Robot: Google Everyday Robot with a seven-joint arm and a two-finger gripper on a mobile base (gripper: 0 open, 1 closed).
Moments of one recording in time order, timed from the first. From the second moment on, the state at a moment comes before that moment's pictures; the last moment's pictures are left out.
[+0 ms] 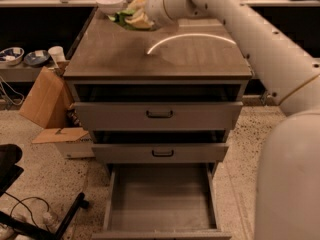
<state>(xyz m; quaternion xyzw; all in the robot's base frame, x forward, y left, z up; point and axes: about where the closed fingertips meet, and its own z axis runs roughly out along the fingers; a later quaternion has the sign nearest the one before) 0.790 0.067 0.966 -0.63 0.53 0.06 0.56</state>
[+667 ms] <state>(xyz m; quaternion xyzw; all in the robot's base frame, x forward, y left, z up) 0.653 0.055 1.085 -0.64 0.42 0.02 0.64</state>
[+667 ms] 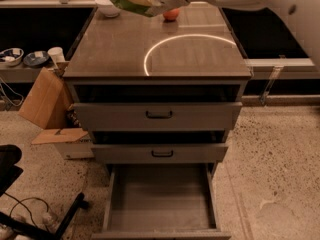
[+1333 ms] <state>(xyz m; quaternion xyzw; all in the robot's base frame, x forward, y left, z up) 0.527 0.096 1.067 -0.58 0.41 0.08 0.70</state>
